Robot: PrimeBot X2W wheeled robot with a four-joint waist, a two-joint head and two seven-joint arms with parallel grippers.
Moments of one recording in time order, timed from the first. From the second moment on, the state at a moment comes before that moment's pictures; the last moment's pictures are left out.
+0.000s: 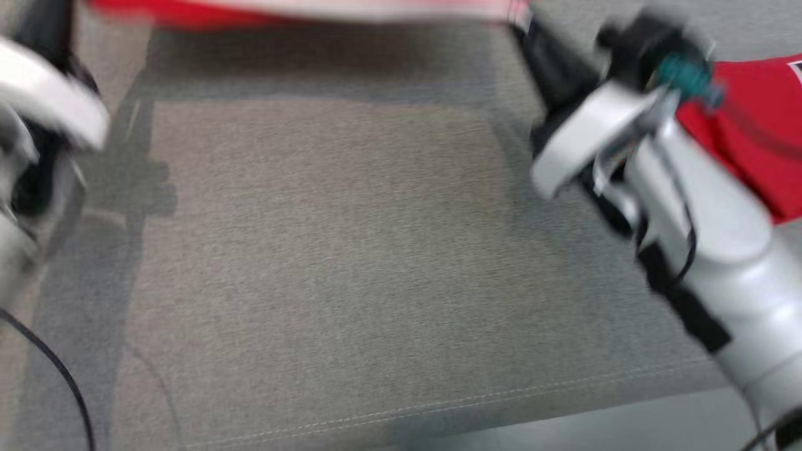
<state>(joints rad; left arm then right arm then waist) -1.21 0.62 -0.95 0.67 -1.27 -0.10 -0.25 -1.11 -0.20 0.74 0.68 0.55 0.13 -0.26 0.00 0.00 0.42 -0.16</state>
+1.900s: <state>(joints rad) -0.53 0.51 -0.55 0.05 -1.17 0.01 -0.07 -0.77 -0.39 0.42 0.28 0.42 0.13 0.10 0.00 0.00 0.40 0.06</state>
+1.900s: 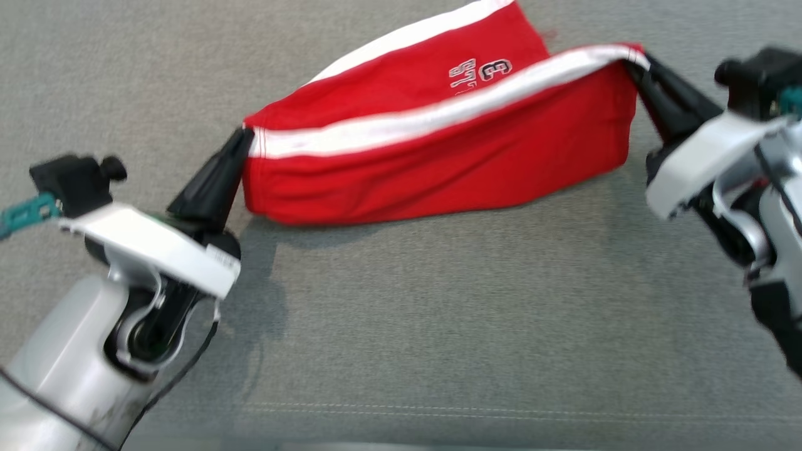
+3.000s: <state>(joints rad) -0.93 0.13 -0.72 0.70 -1.04 -0.12 -0.25 -1.28 -0.44 0.89 1.03 0.75 0.13 -0.17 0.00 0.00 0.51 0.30</state>
